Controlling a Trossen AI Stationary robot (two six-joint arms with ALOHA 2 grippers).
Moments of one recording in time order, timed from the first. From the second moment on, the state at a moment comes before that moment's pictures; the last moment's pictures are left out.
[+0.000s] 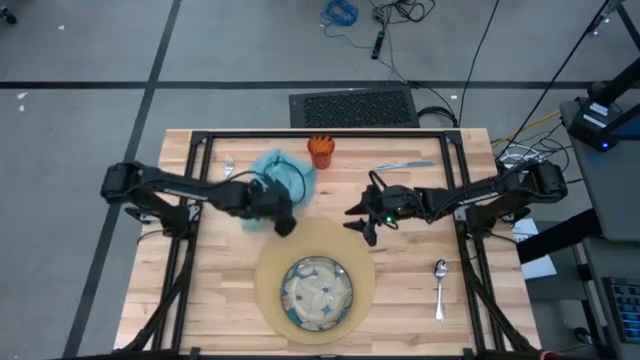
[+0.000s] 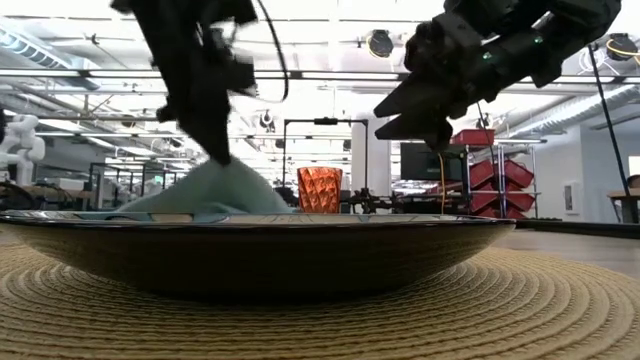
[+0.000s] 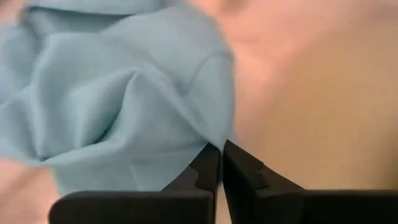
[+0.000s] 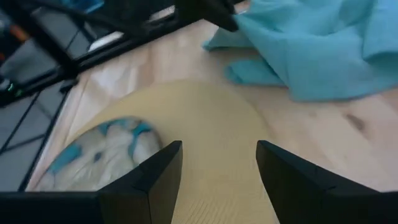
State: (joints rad) left arm -0.05 1.43 0.97 -0.70 -0.33 -0.67; right arm 0.00 1.37 0.59 0.34 -0.02 0.37
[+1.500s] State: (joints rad) left arm -0.27 1.45 0.94 -0.69 -0.26 -0.78; right arm -0.01 1.96 0.92 0.37 0.48 -0.28
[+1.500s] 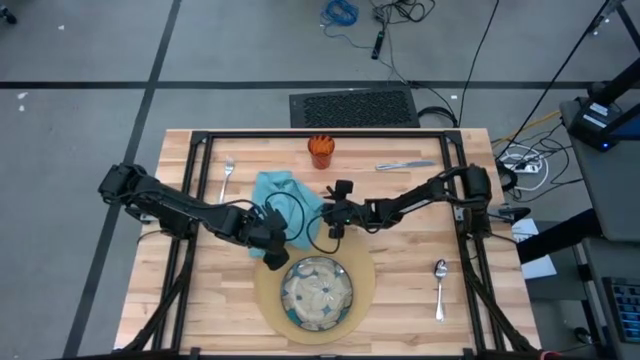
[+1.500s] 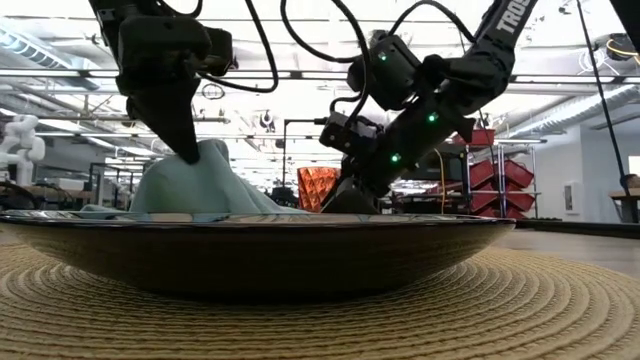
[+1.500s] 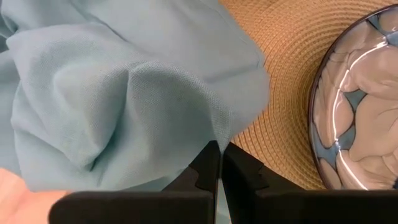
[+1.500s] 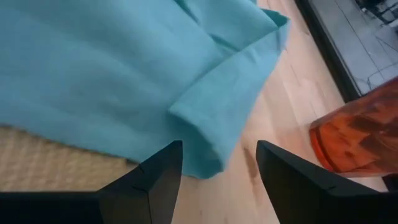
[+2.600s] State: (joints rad) left arm -0.30 1.45 0.94 -0.67 -0.26 -0.77; right arm -0.07 2.01 1.02 0.33 0.39 -0.24
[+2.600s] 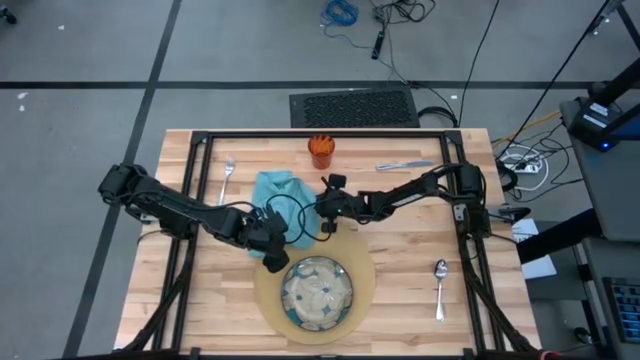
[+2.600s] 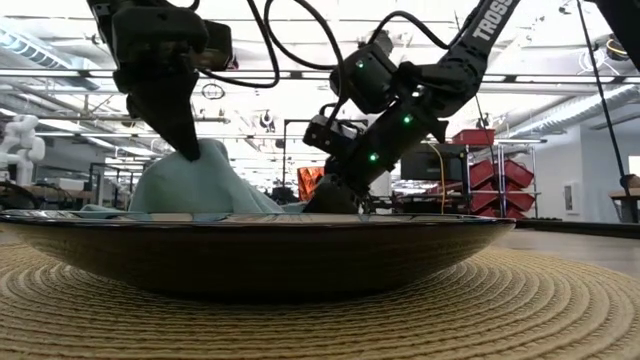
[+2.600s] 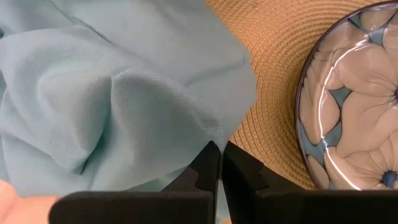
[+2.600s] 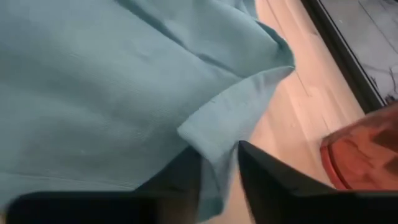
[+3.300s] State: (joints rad) left arm -0.30 1.45 0.94 -0.56 -0.24 -0.67; right arm 0.09 1.78 1.02 -0.10 0.47 0.03
